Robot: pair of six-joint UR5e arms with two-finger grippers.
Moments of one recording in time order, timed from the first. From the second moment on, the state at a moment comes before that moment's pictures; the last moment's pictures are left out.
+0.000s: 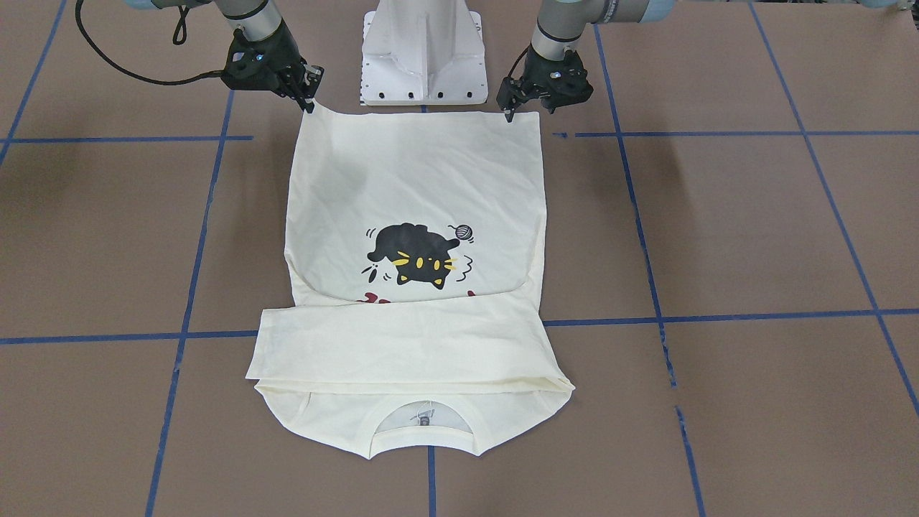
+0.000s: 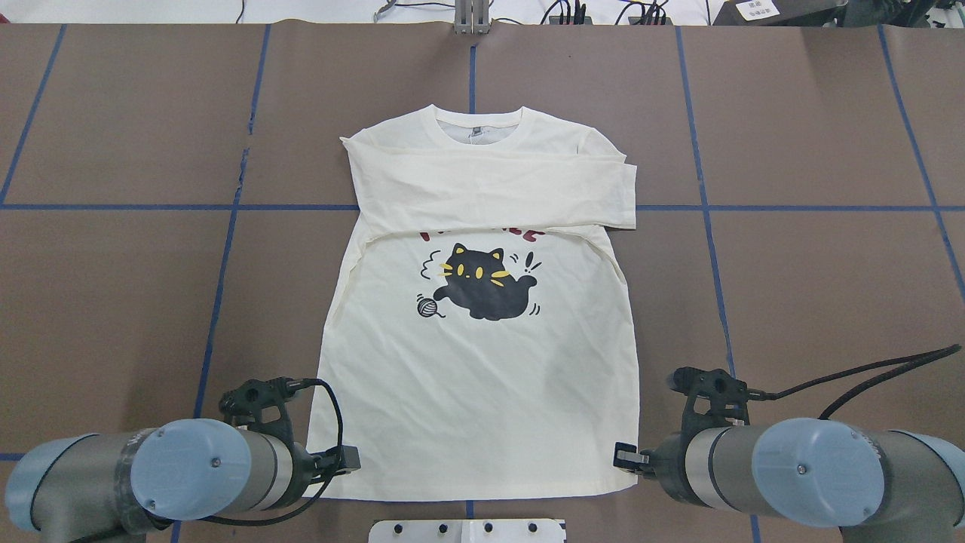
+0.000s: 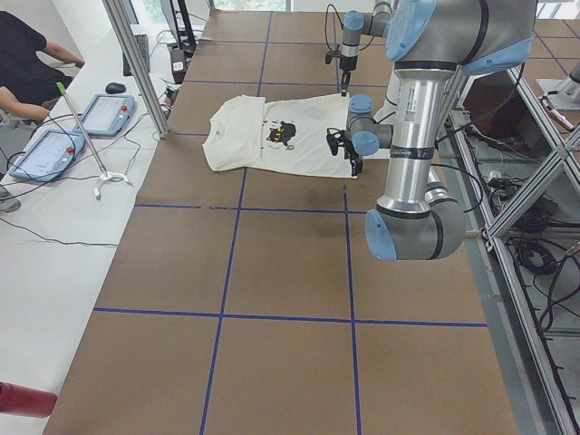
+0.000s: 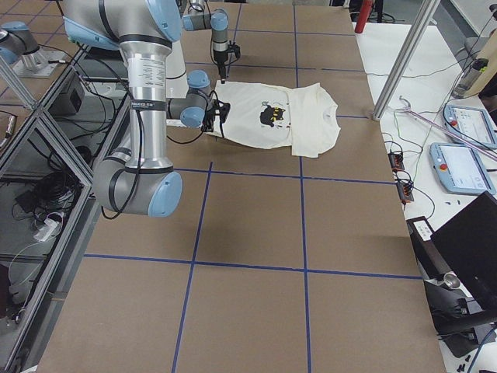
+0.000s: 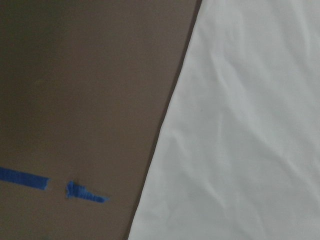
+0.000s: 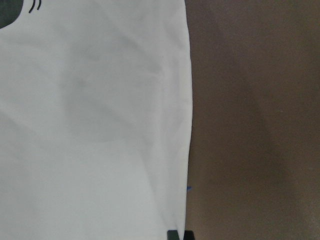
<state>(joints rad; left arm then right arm) -0.14 -1.76 -2.06 -1.74 -1.69 -1.75 0.15 -1.56 2.18 -1.24 1.66 1.71</state>
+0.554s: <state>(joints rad) -0.13 -1.75 -2.03 -1.74 -1.68 -1.76 0.15 -1.55 2.18 -1.23 1.67 1.71</state>
